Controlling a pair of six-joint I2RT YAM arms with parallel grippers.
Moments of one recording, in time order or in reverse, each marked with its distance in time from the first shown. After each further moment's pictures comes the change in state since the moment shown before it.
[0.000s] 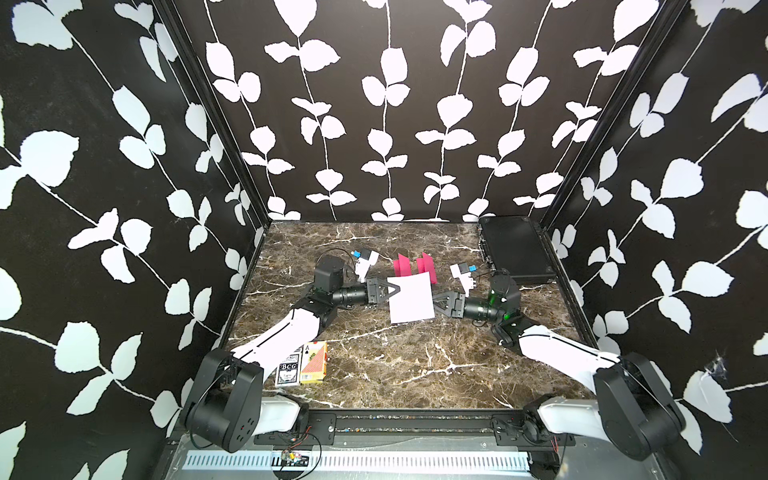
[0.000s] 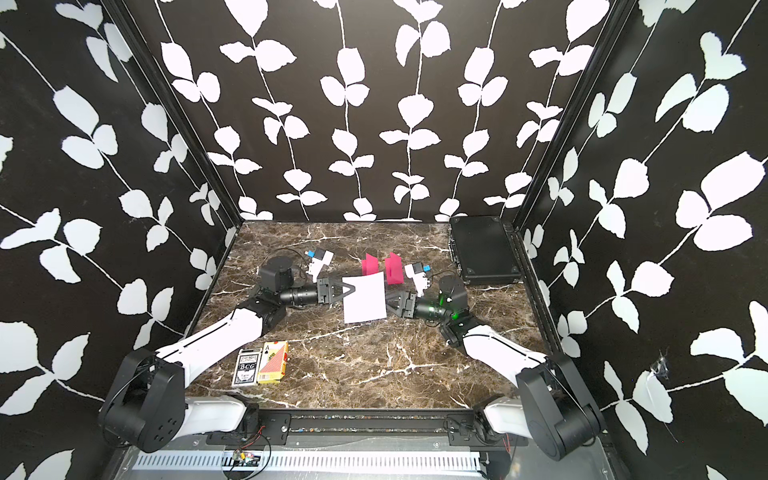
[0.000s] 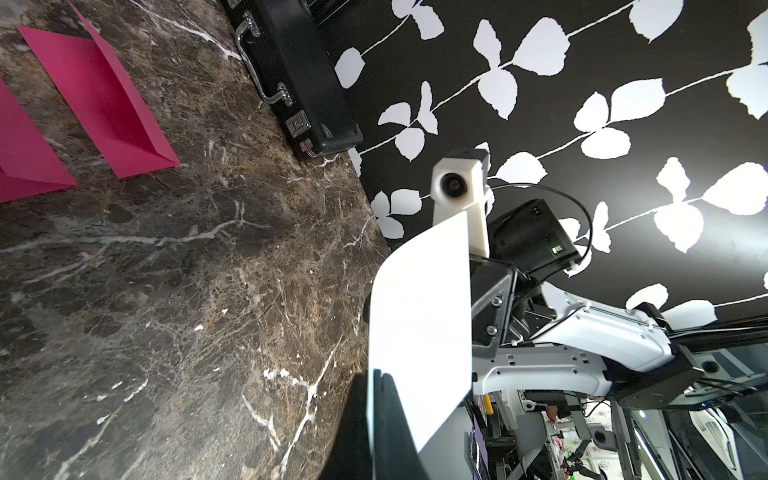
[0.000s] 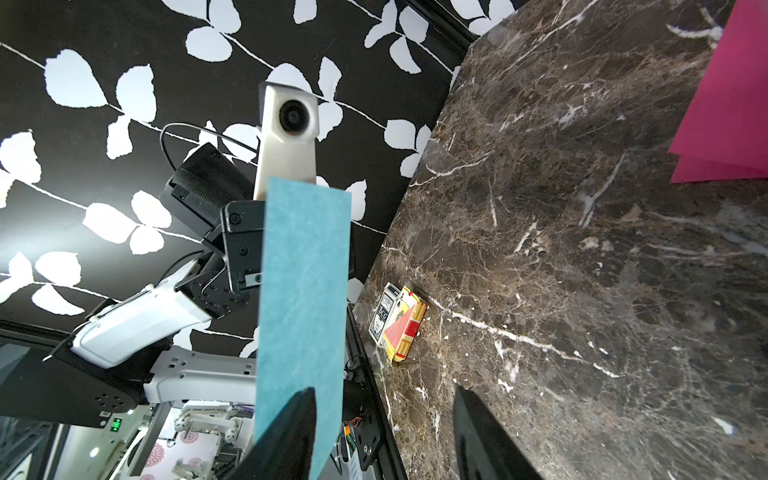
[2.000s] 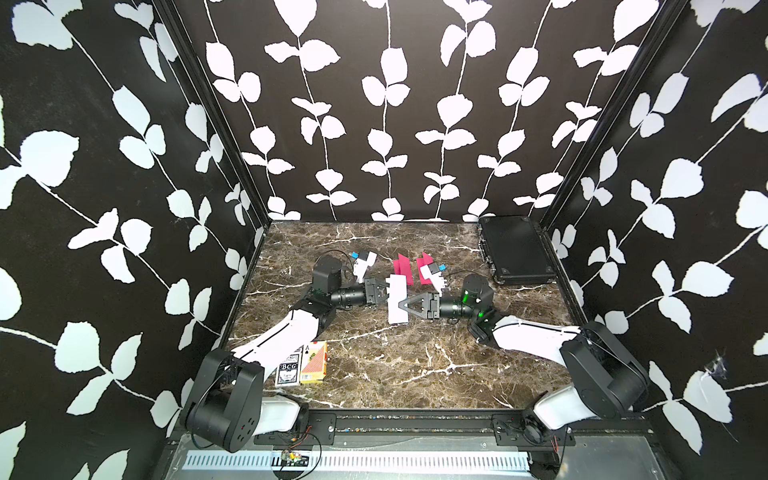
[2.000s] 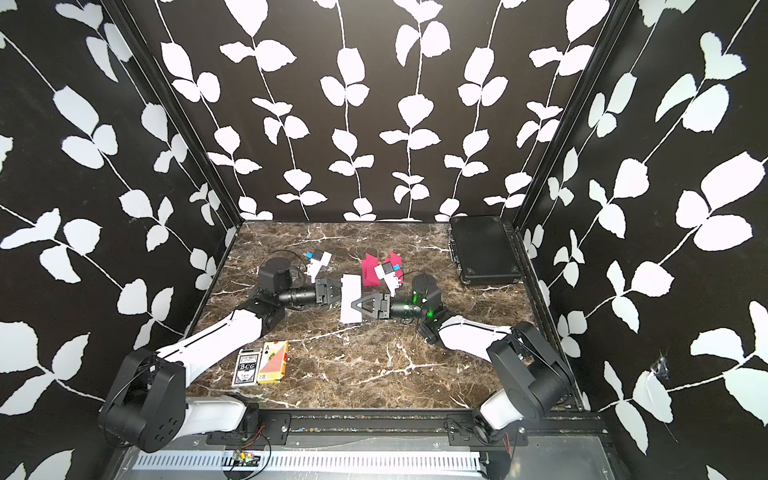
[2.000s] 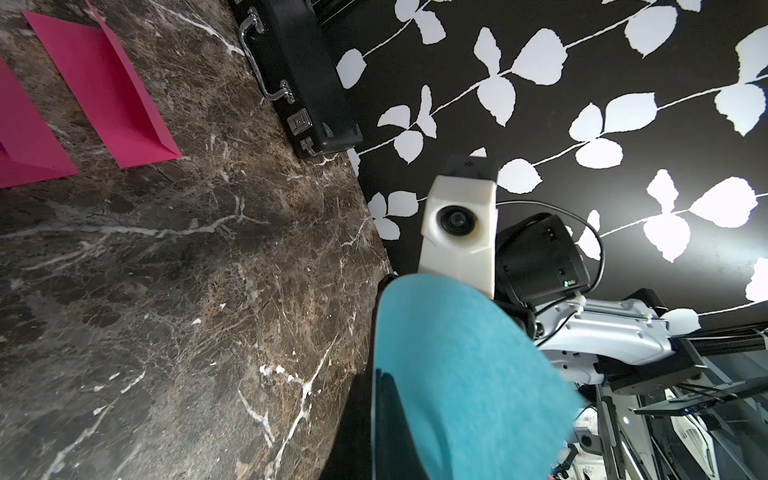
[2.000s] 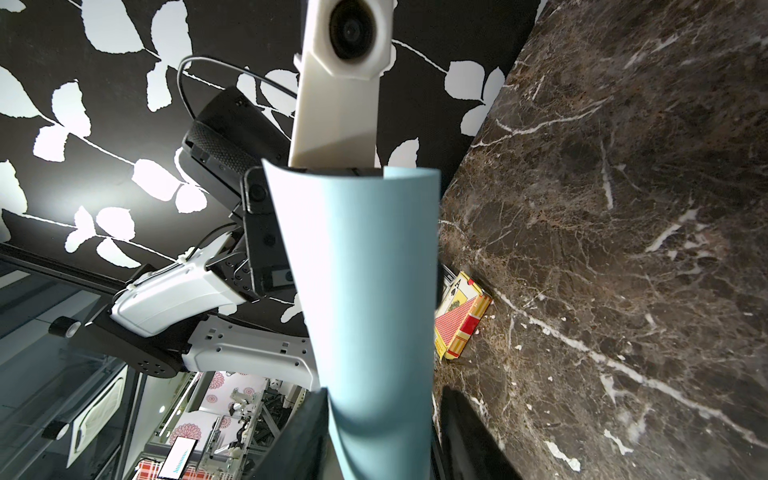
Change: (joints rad) left arm 0.018 0.000 -0.019 0.028 0.016 -0.042; right arm 0.180 0.240 0.114 0.234 -0.029 0.126
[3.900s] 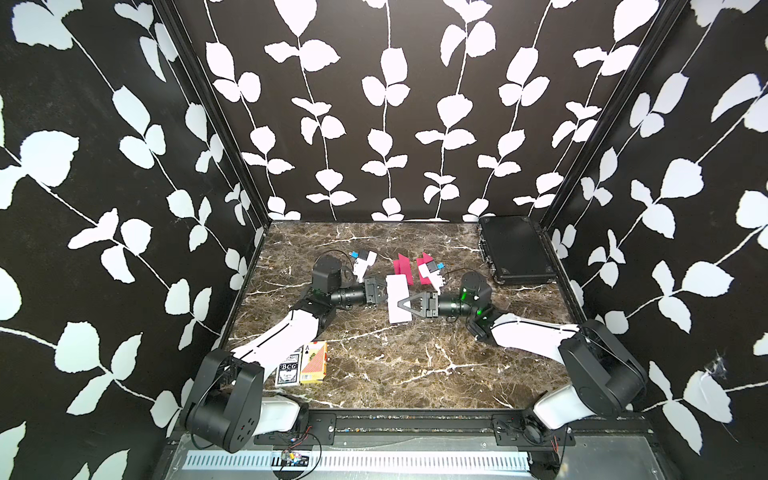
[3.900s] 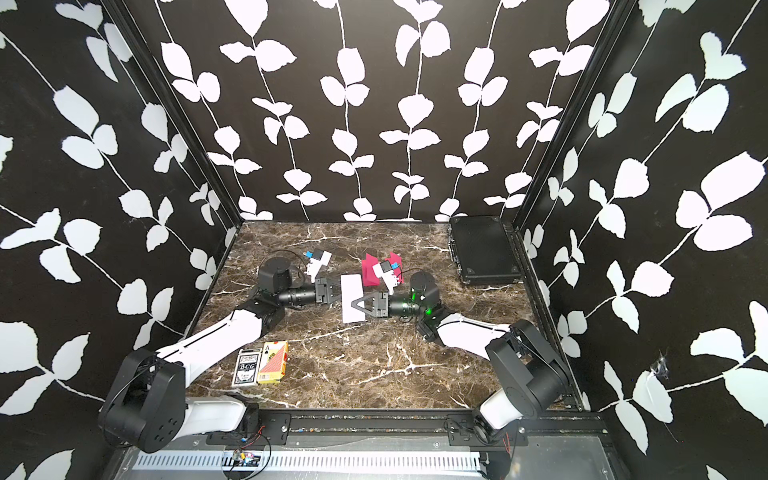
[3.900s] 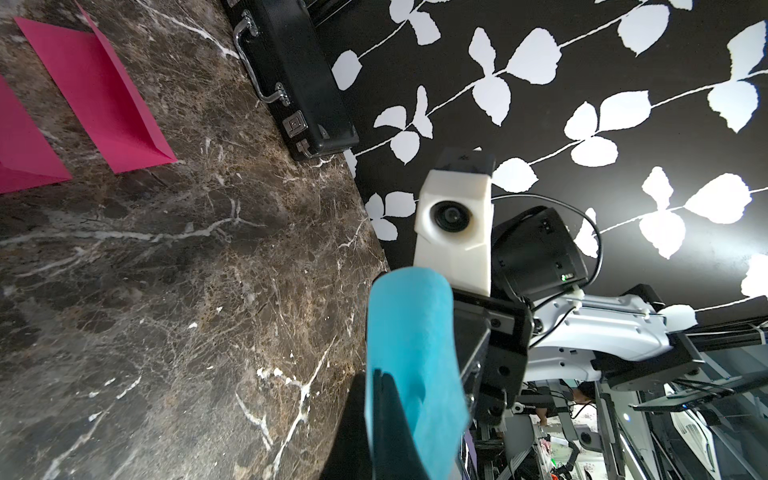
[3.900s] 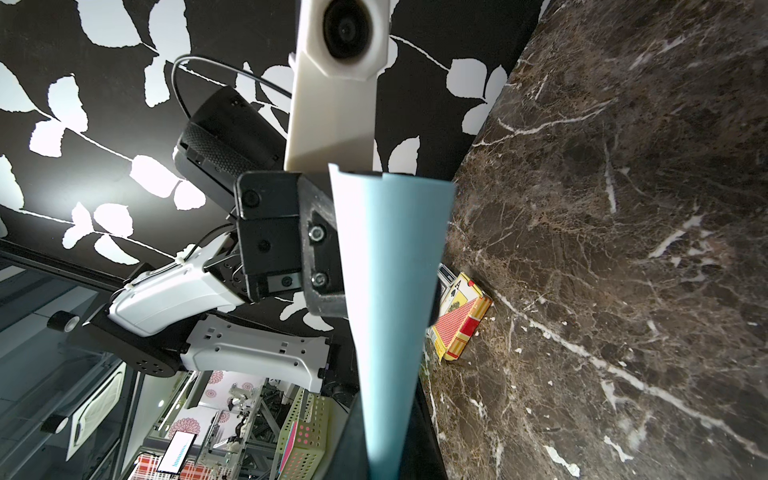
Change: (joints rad) left arm 0.000 -0.002 0.000 0.012 0.004 -0.001; right arm 0.001 0.013 0.028 -0.024 -0.009 -0.021
